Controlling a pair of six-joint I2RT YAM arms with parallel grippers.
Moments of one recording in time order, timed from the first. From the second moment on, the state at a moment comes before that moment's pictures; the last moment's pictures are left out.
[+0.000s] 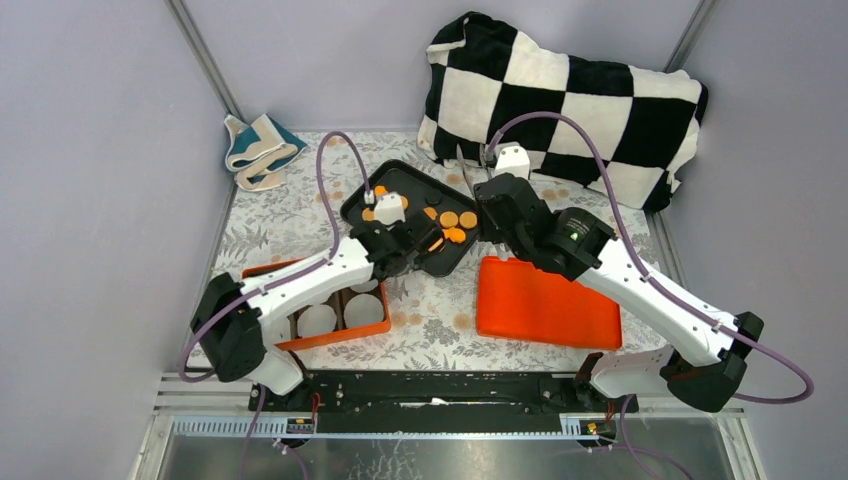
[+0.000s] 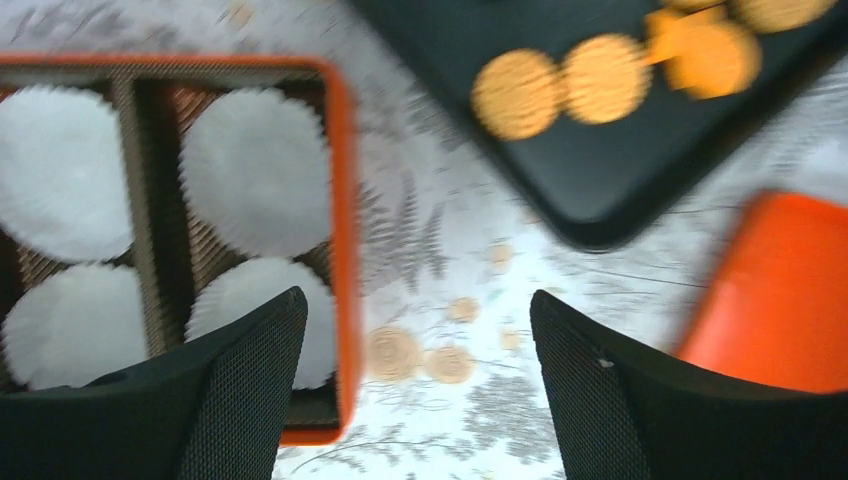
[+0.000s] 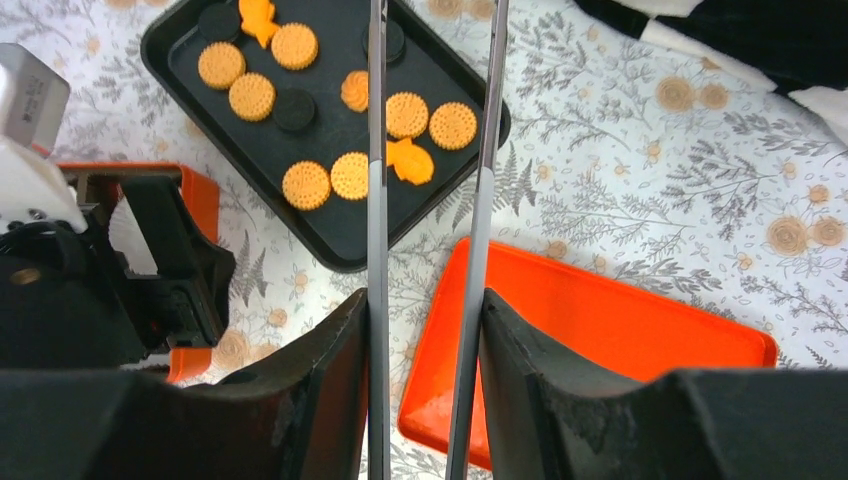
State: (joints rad) left arm -0.87 1.50 1.26 -0.89 -0.56 -0.98; right arm 0.92 1.29 1.48 -0.88 0.58 0.44
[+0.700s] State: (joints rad) left arm -0.62 1.80 1.17 -0.72 -0.52 -0.94; right arm 0.92 1.23 1.34 -0.84 0.50 0.44
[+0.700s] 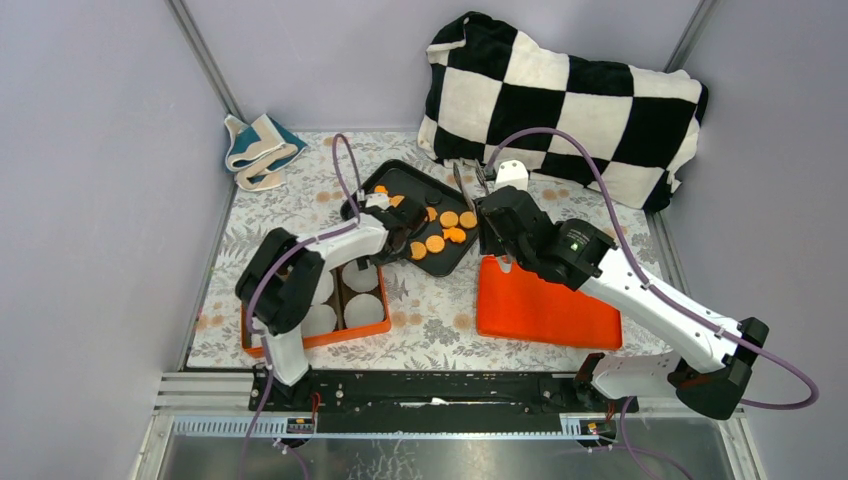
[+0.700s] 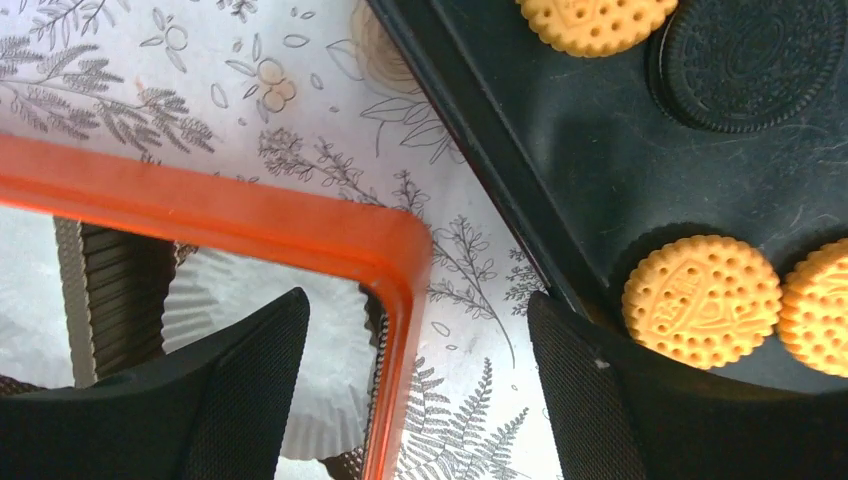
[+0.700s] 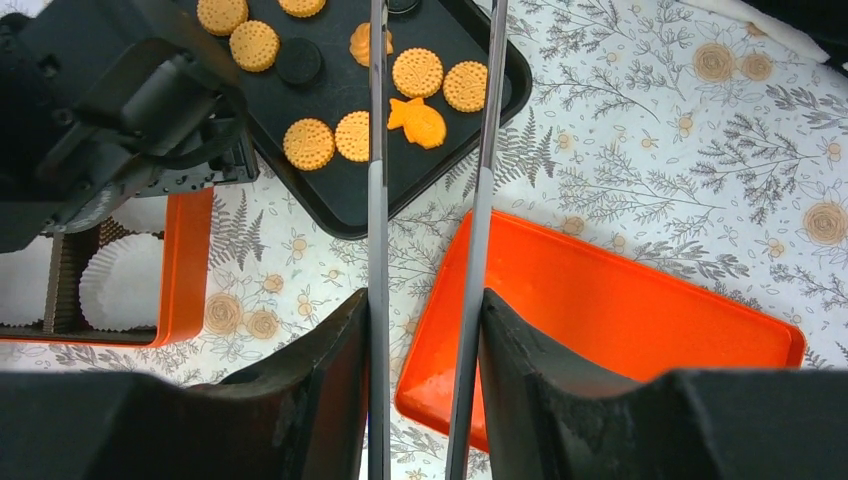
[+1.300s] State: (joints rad) left arm -0.73 2.03 1.49 -0.58 -0.36 -0.80; right arm 0.88 1.27 1.27 -0.83 0.53 0.44
